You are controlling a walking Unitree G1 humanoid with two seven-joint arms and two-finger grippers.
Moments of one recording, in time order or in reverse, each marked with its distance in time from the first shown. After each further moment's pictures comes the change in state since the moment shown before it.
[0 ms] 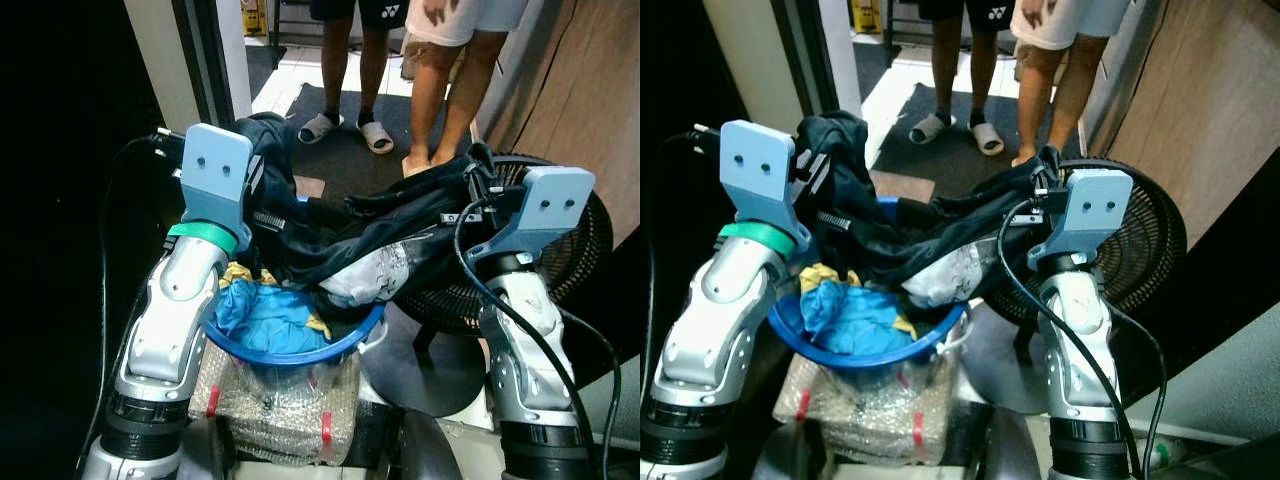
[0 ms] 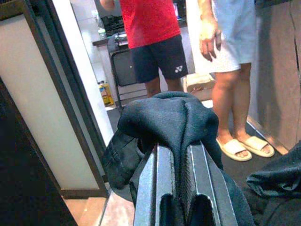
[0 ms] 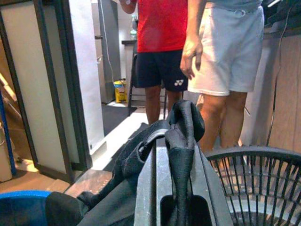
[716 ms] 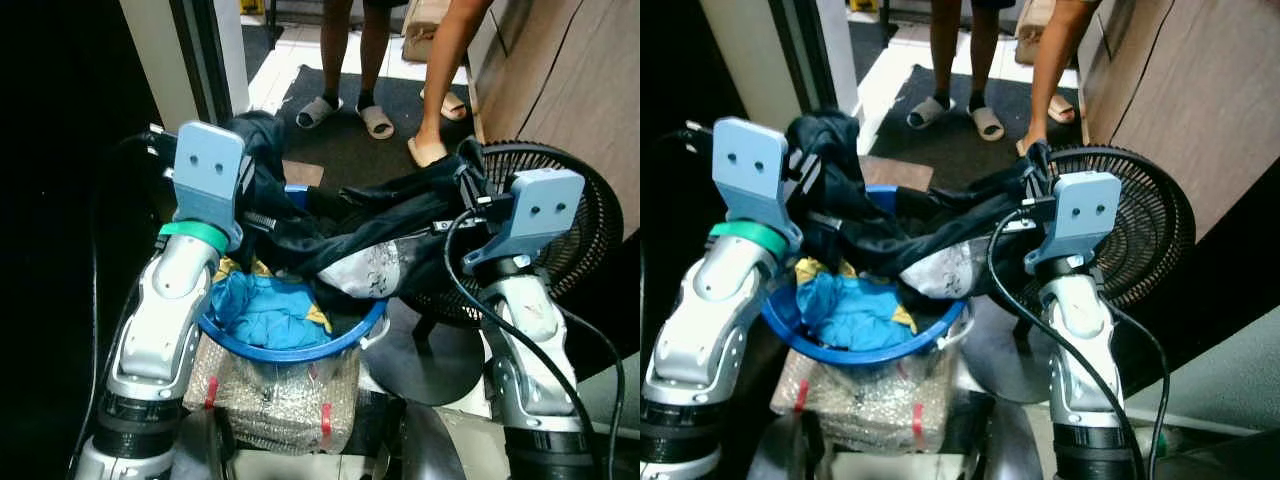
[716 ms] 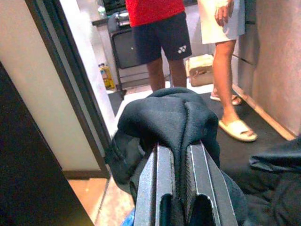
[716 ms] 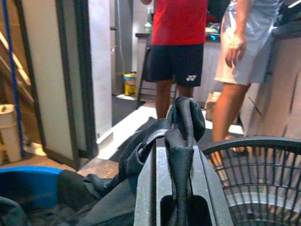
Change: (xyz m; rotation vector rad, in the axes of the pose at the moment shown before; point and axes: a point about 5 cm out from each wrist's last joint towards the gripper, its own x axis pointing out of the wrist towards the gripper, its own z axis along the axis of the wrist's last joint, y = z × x) left arm -0.003 0.006 -0.005 0.005 0.035 0.015; right arm -0.007 0.006 0.004 -0.023 -0.027 0.078
